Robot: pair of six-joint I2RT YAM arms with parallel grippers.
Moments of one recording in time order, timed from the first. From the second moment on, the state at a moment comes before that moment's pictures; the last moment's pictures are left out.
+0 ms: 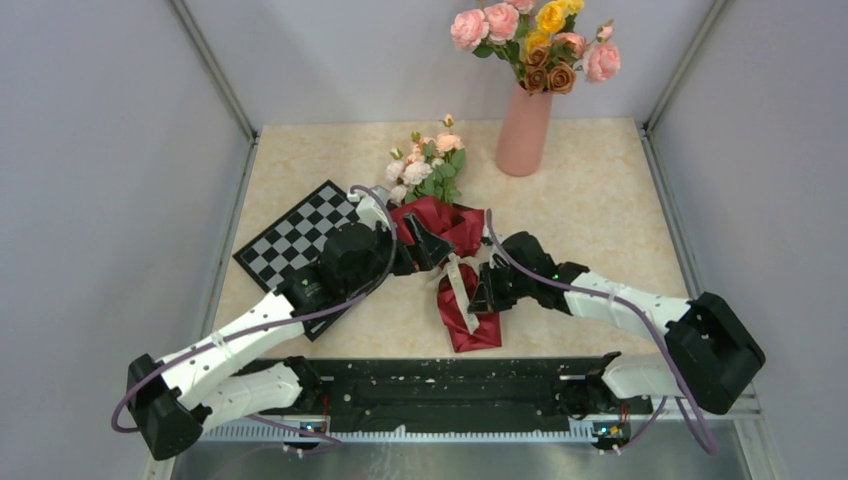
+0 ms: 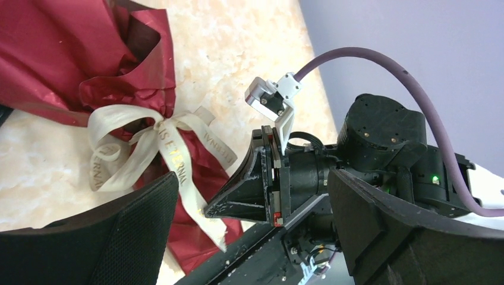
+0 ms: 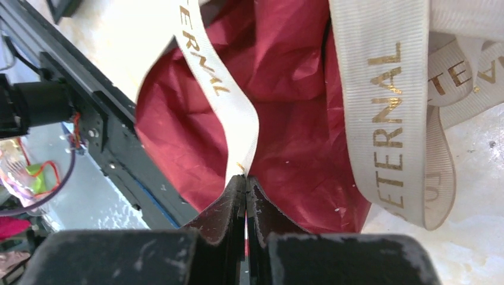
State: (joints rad) left arm -0.82 0.97 0.81 -0.13 -0.04 -0.86; right arm 0.72 1.29 0.63 -0.19 -0.37 0.55
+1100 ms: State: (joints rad) left arm -0.76 1.03 0.59 0.11 0.04 -1.08; right arm 0.72 1.16 0.63 0.03 -0.41 0.74
